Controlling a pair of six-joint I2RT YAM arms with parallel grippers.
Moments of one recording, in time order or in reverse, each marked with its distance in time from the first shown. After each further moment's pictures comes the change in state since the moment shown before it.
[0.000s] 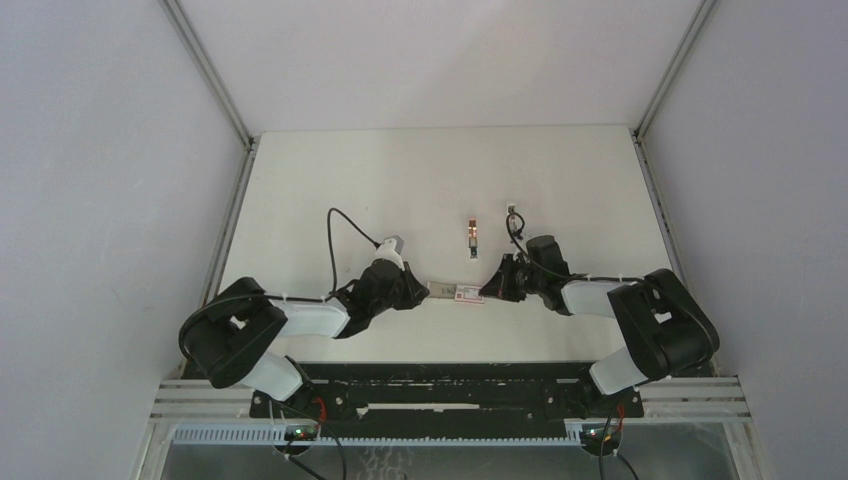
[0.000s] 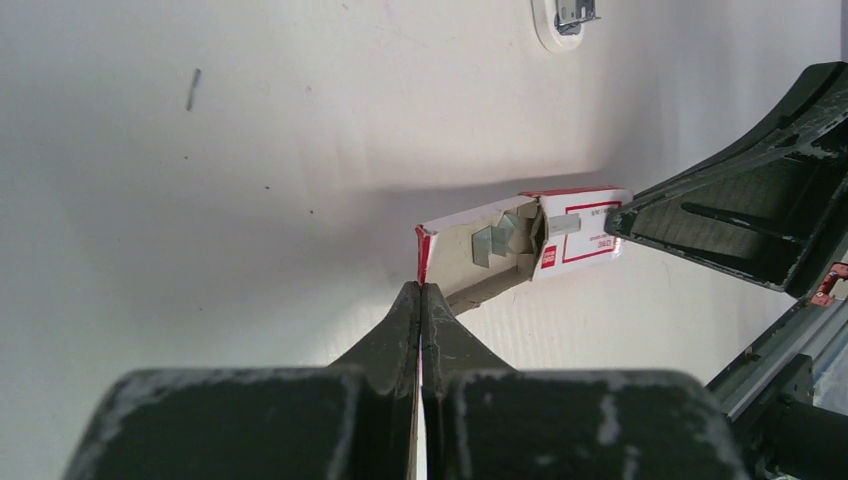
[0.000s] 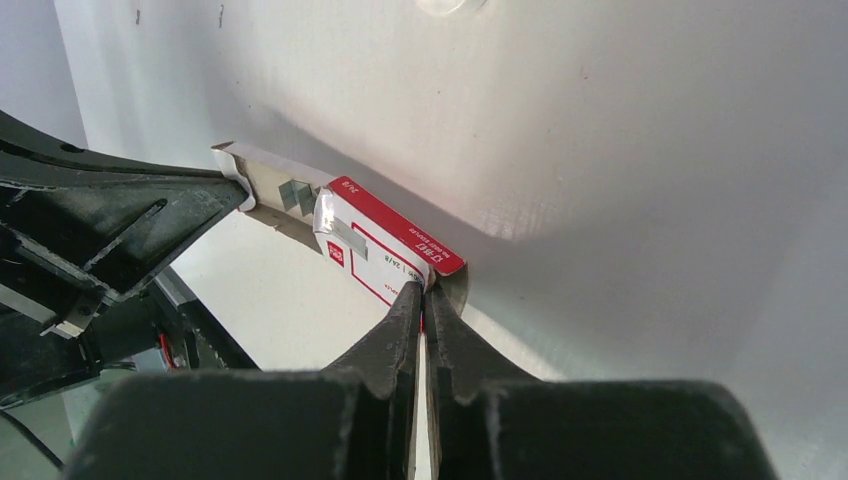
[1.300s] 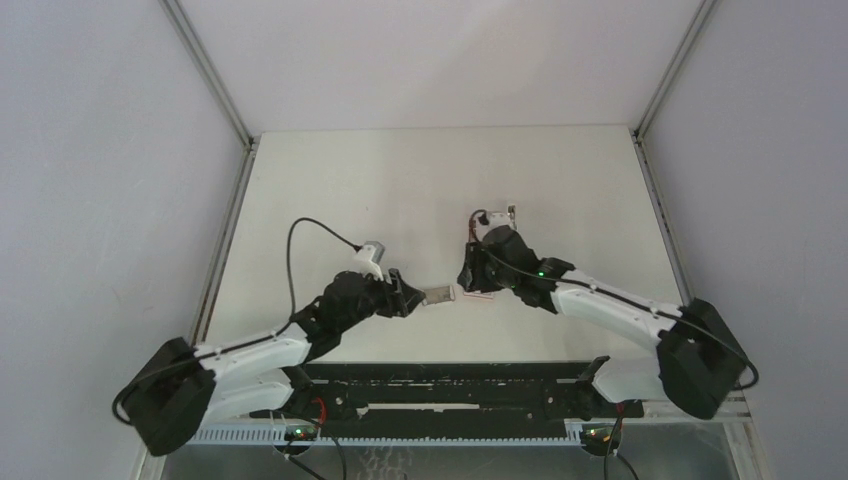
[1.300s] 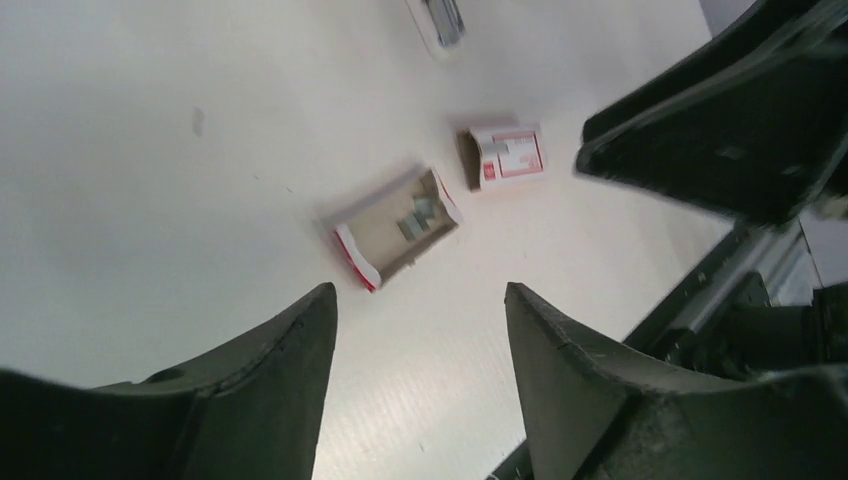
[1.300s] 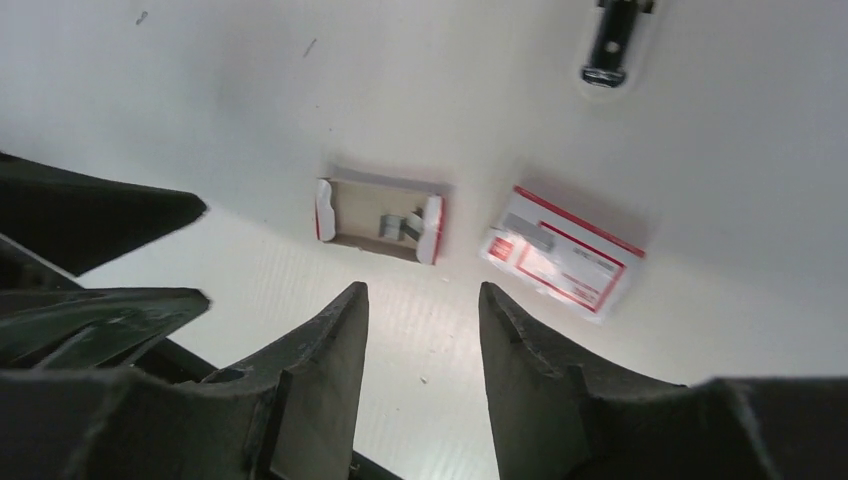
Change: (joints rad) left arm 0.021 -0.388 -0.161 -0.053 0.117 0.153; right arm 0.351 -0.256 0.271 -0.497 0.507 -0.085
